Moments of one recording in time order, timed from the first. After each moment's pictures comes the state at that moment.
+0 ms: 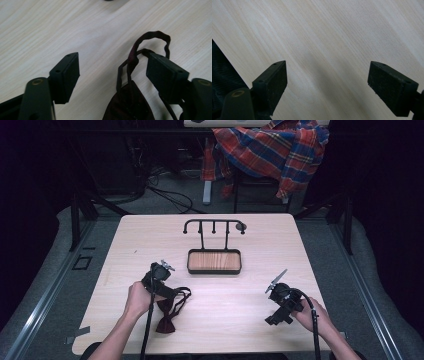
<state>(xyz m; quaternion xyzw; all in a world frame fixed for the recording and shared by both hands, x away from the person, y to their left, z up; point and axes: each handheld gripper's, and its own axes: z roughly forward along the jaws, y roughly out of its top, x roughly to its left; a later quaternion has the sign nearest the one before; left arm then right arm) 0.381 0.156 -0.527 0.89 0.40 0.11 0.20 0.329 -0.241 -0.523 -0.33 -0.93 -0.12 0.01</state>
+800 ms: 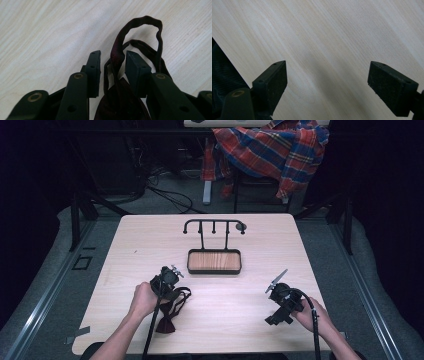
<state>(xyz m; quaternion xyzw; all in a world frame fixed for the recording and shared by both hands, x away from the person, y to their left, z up) 0.381 0.136 -0.540 0.92 0.36 0.10 0.14 0.328 -0.242 -0.522 -0.33 -0.93 -0.13 0.01</state>
